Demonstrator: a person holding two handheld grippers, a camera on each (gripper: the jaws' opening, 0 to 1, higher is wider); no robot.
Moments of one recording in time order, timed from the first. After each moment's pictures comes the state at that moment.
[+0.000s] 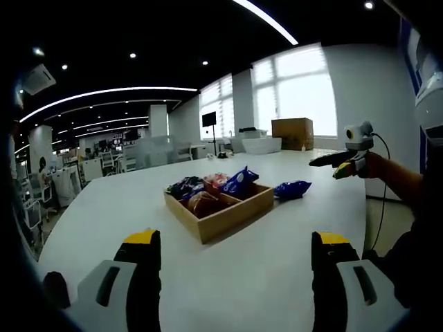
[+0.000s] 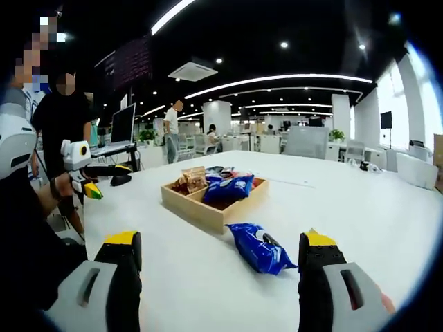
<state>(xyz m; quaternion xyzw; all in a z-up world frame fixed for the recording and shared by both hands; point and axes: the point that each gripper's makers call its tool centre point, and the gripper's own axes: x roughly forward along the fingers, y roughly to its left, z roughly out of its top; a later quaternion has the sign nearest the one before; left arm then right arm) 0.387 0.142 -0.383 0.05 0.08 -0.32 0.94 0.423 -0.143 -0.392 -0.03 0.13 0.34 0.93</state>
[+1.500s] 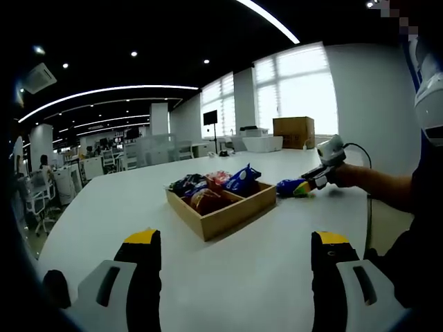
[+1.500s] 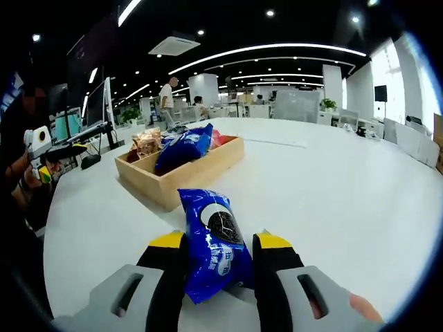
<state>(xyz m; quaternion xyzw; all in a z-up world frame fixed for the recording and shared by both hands) 0.389 0.147 -0.387 0.05 0.09 -0.32 0.94 0.501 -0.154 -0.467 -0.03 0.23 0.31 0.92</state>
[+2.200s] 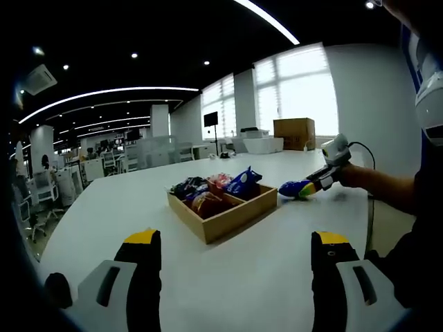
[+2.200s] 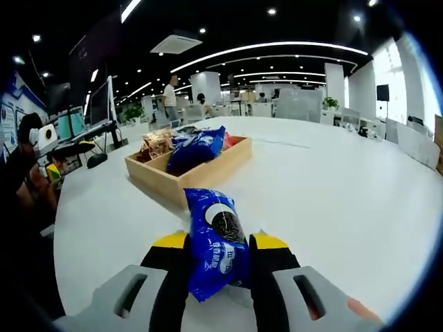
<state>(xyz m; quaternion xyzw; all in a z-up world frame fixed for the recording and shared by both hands) 0.390 0.149 -0.381 0.05 0.08 -0.31 0.94 0.483 -0.148 -0.459 -0.03 0.24 0.32 0.92</state>
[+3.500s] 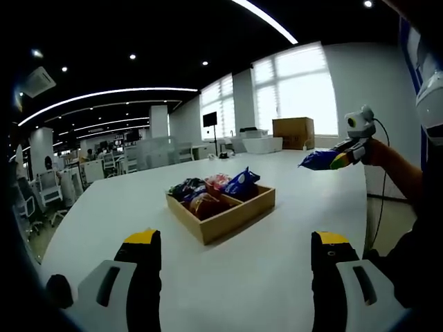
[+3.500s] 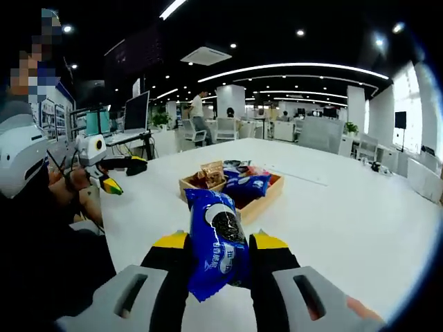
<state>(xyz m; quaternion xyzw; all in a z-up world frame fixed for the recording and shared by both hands) 0.388 0.144 -0.380 0.05 0.08 -0.32 0.94 0.398 -0.131 -0.367 -0.06 0.18 0.38 0.90</state>
